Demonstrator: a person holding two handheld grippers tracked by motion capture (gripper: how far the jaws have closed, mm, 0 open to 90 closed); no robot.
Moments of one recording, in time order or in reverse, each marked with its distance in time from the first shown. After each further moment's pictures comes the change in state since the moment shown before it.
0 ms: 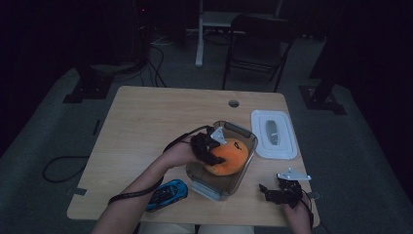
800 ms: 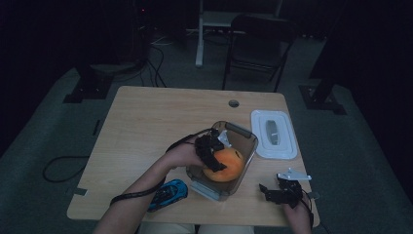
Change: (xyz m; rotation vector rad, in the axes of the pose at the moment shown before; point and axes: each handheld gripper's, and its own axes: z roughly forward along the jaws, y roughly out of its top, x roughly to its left) left arm -0.007 0.008 0.011 0.105 -0.004 -0.004; right arm 0.000 0.000 0.000 -0.001 0.004 0.004
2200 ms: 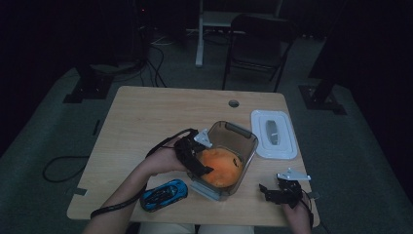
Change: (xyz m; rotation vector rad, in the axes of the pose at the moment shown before) left arm -0.013 -0.042 -0.055 -0.104 0.019 -0.102; right arm 0.001 0.000 0.000 0.003 -0.006 -0.004
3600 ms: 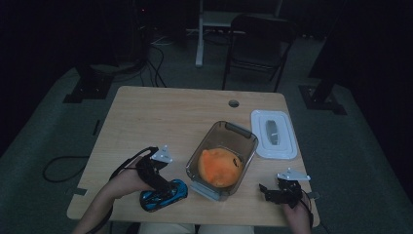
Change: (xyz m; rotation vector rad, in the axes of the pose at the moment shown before) left arm -0.006 -0.112 -0.021 0.009 0.033 -0.150; right arm 0.001 0.000 0.000 0.005 -0.013 -0.002
